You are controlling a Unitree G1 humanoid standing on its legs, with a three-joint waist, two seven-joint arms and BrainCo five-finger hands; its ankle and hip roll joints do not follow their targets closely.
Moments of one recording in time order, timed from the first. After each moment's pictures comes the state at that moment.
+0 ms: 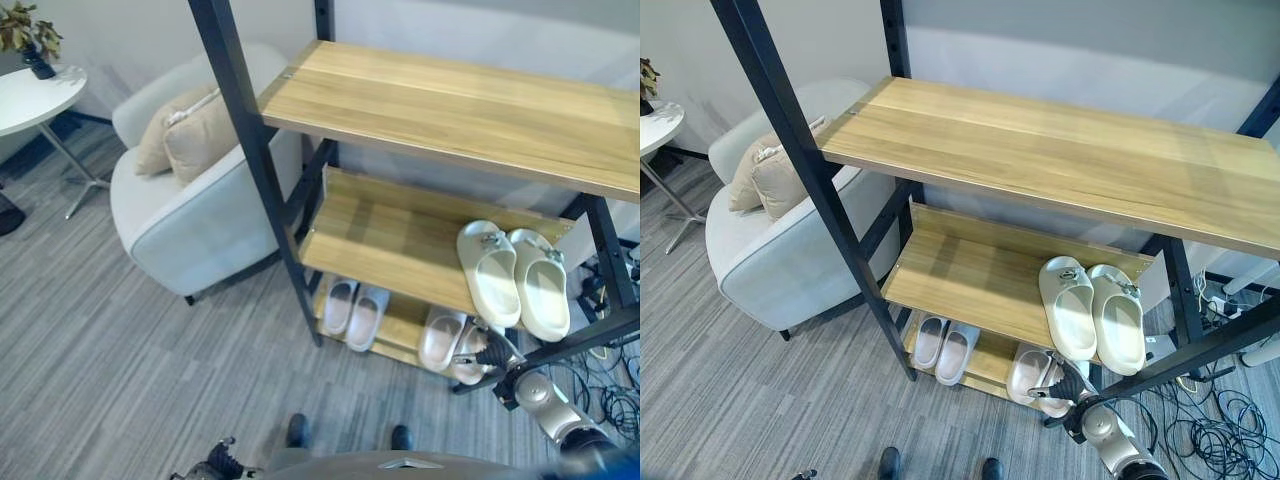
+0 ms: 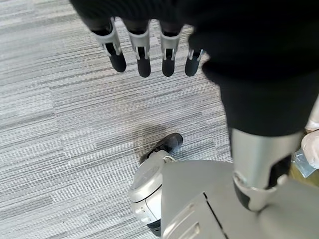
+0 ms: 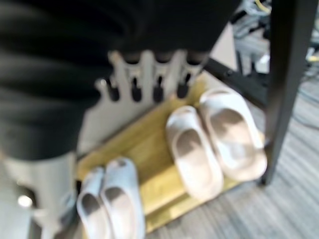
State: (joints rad) left arm 0.08 0.30 -0.19 1.24 0.30 -0.09 0.11; right arm -0.07 -0.51 0.36 0.77 -0.10 -0.16 -0.08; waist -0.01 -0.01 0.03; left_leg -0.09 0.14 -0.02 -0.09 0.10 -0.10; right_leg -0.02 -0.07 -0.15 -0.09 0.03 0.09
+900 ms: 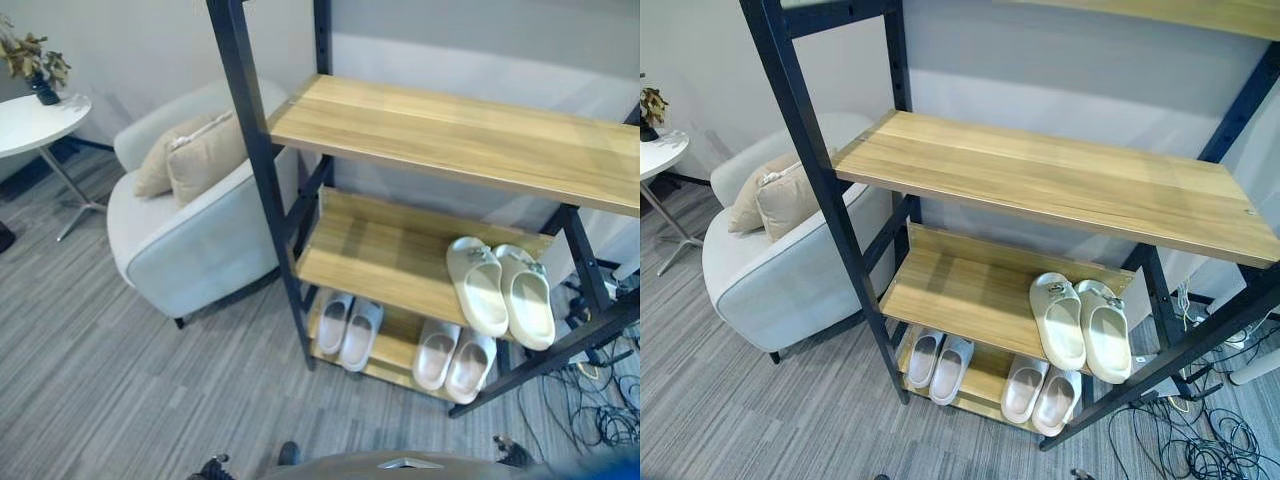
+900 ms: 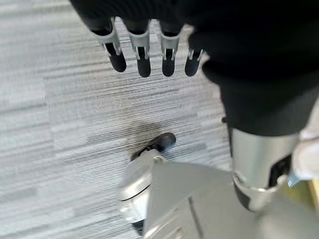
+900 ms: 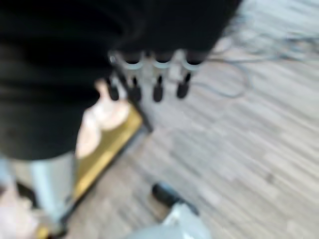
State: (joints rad) left arm 0.09 0.30 -0.15 1.28 0.20 -0.07 0.05; right arm 0.15 -0.36 0.12 1.22 -0.02 -0.11 -0.04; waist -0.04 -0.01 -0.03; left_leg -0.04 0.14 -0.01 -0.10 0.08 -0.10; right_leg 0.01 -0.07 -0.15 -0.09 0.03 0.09
